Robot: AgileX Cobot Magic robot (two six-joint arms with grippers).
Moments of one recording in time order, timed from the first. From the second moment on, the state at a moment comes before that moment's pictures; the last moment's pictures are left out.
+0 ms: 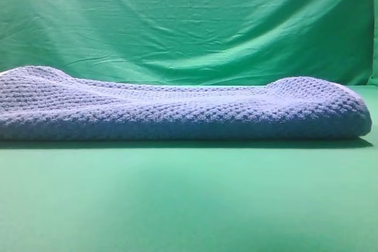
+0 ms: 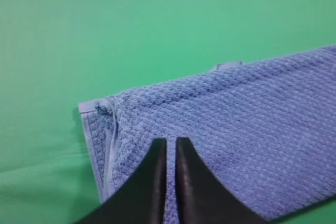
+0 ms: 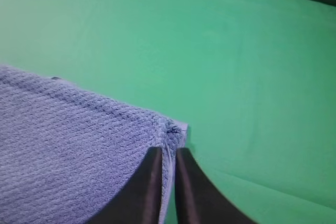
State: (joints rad) left arm -0.24 1.44 -1.30 -0.25 0.77 0.09; right arm 0.43 1.31 -1.22 -0.09 0.76 0.04
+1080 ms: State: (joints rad) left arm -0.24 0.45 -1.00 -0.46 0.93 0.30; right arm 0.43 0.49 -0.76 0.12 0.86 -0.12
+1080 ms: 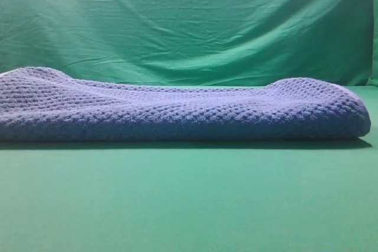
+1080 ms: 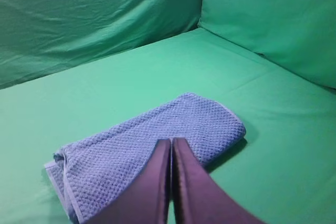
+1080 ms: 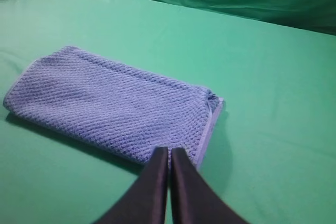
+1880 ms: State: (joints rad) left arm -0.24 -0.01 -0.30 -0.35 0.56 0.23; right arm 0.43 0.30 -0.41 0.25 0.64 -0.23
